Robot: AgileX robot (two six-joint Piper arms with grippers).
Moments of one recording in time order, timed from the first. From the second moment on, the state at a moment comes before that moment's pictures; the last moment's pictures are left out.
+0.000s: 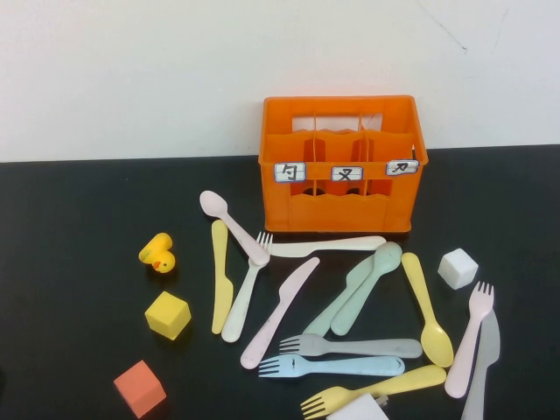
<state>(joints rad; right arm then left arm) -0.01 0.23 -0.42 0.36 0.91 -0.81 -0.13 0.17 -0.04 0.11 0.02 -0.41</state>
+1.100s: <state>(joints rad) -0.01 0.23 -0.42 0.38 0.91 -0.81 -0.08 -0.01 0.02 -0.03 0.36 -0.26</state>
